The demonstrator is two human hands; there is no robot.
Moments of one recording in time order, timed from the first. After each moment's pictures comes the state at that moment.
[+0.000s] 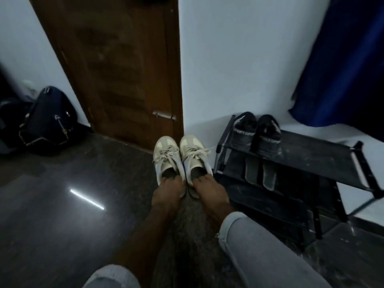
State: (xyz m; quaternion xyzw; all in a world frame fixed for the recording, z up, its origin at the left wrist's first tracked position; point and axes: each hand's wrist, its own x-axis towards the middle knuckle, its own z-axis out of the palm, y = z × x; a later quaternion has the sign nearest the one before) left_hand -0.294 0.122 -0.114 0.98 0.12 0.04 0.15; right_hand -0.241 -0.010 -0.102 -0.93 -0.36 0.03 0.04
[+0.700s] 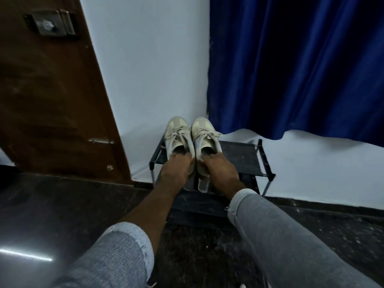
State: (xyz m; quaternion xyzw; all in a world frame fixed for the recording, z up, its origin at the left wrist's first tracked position) left_hand -0.204 -0.097 0.019 0.99 -0.06 0.07 0.11; right_hand -0.211 -0.244 0.033 -0.98 -0.18 -0.06 0.08
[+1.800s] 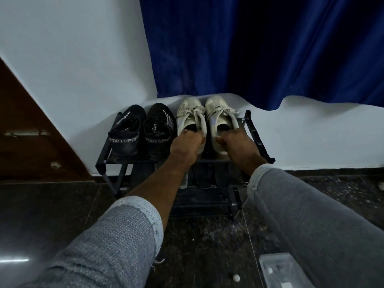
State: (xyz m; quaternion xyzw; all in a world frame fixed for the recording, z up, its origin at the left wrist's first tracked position) left_hand -0.019 -0.194 -0.056 0.98 -0.18 0.01 0.07; right_hand -0.041 -0.354 -0.059 -0.99 -0.05 -0.07 0.10
